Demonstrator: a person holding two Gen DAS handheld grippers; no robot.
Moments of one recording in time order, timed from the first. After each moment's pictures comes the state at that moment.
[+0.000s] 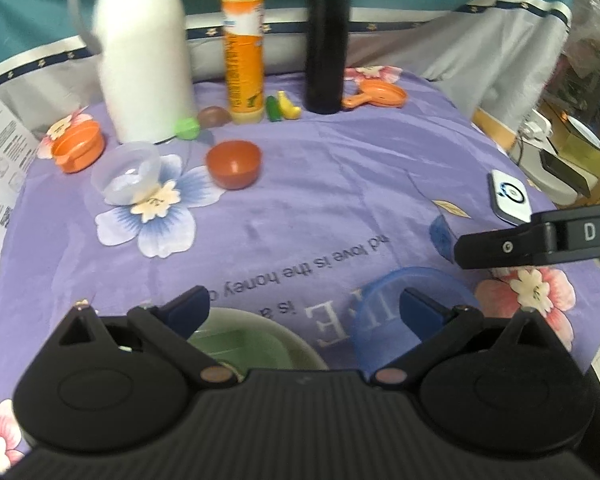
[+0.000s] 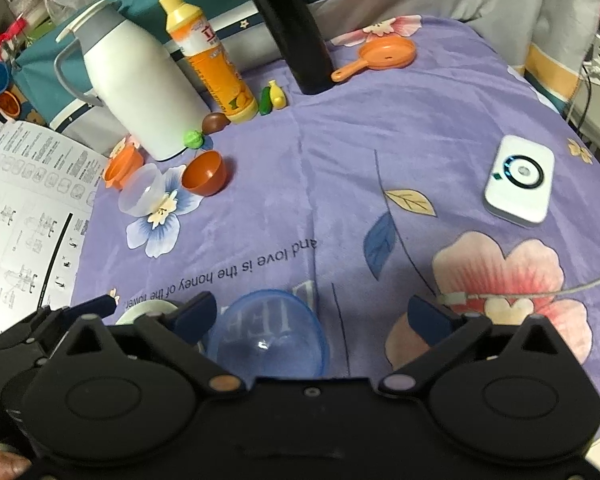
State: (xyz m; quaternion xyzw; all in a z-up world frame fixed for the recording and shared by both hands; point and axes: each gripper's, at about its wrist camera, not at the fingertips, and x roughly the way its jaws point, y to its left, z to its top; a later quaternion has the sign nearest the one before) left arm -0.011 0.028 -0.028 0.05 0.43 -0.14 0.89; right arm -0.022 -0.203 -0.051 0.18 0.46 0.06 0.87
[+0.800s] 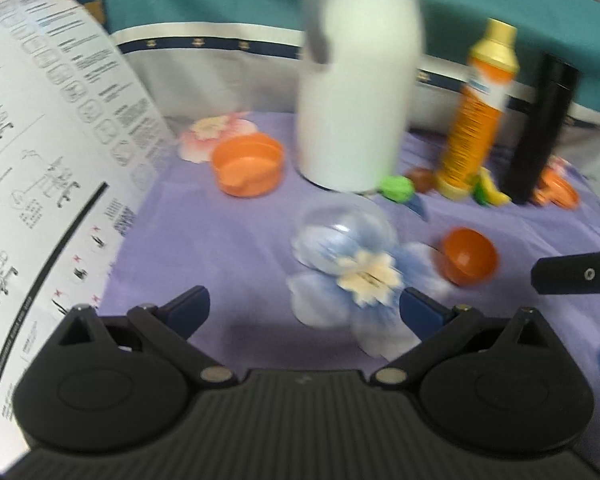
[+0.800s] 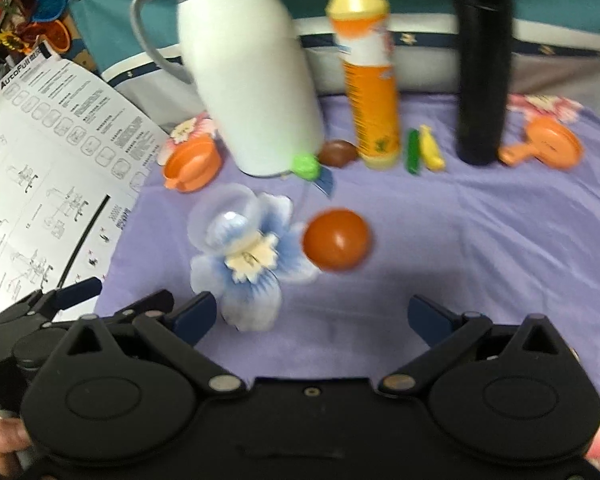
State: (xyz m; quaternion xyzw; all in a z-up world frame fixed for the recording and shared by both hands) left arm 0.101 0.184 -0.033 -0.02 0.39 0.03 0.92; right arm 0.112 -0.050 -0.015 0.07 0.45 0.15 0.88
